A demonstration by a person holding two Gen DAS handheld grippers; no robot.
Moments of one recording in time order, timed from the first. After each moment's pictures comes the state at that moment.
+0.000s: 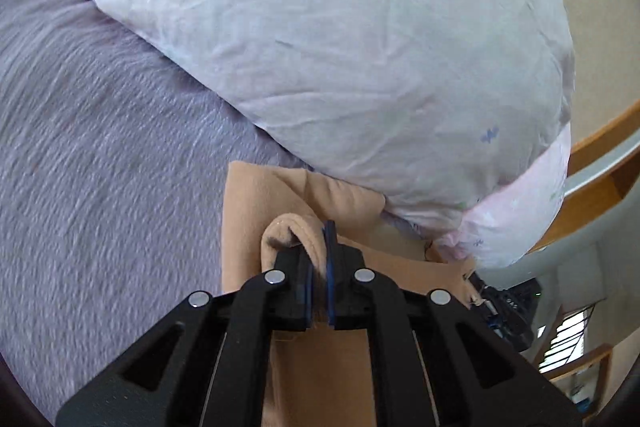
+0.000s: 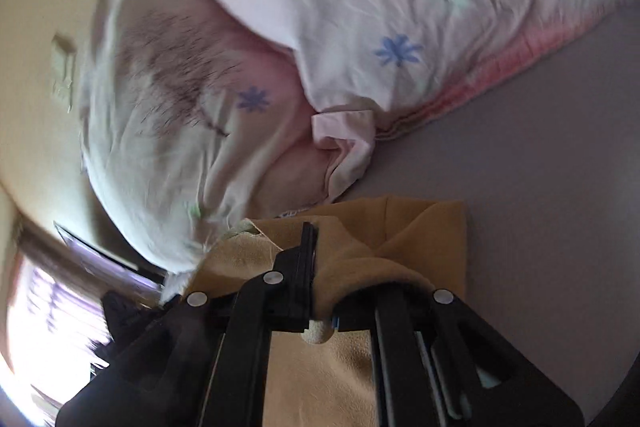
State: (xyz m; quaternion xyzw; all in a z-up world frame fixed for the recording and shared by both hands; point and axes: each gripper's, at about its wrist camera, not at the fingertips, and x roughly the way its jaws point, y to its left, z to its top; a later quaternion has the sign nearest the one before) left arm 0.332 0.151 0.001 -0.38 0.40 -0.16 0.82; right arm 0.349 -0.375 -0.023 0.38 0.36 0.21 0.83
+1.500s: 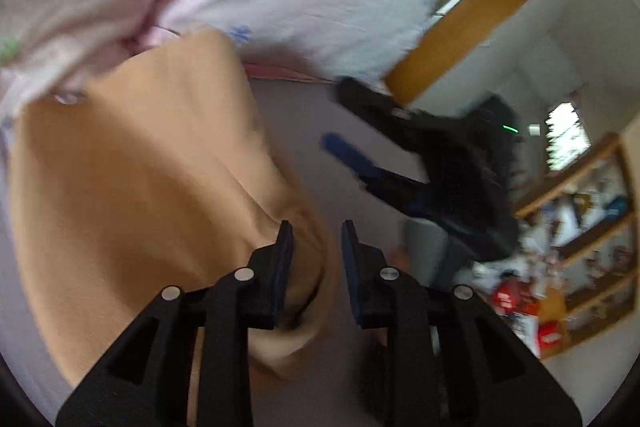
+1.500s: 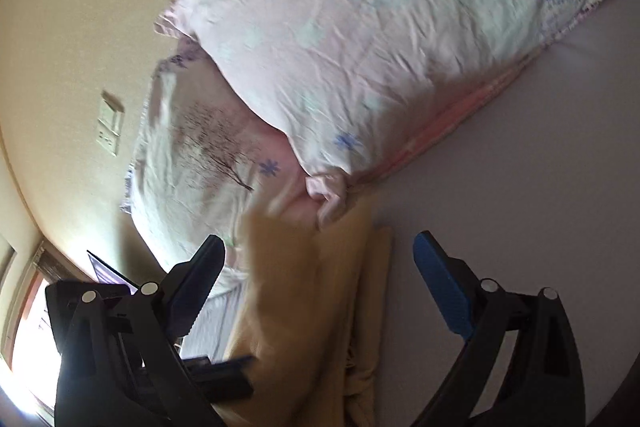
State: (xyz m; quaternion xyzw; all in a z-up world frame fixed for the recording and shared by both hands) left arm 0.269 -0.216 0.061 -0.13 0.47 -0.43 0.76; right arm 0.269 -0.461 -0.007 0.38 0.27 0.21 0.86
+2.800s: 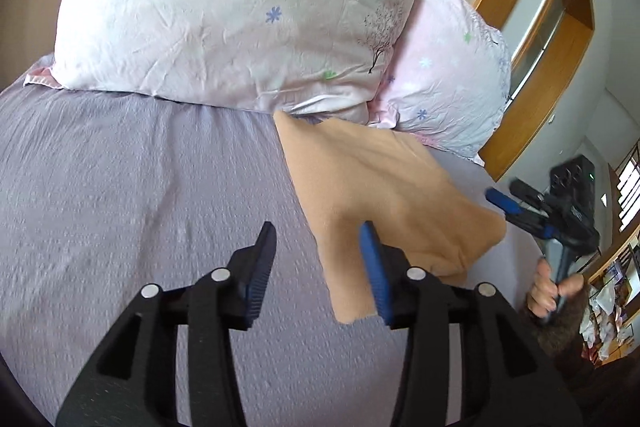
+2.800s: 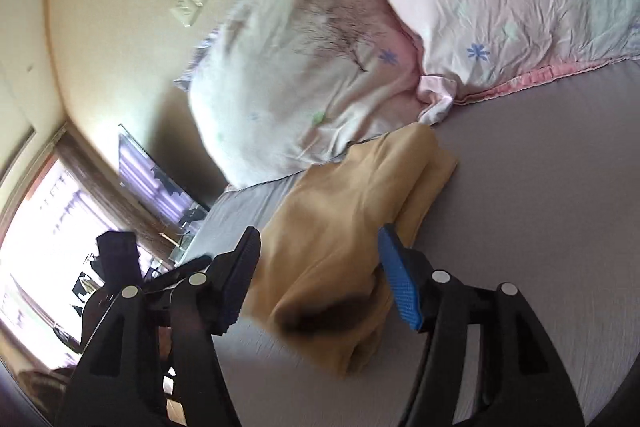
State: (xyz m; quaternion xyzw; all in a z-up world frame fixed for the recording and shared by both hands) left arm 0.152 0.035 0.049 -0.13 0.35 -0.22 0.90; right arm 0.161 -0.365 0.023 0.22 0.28 0.33 0.87
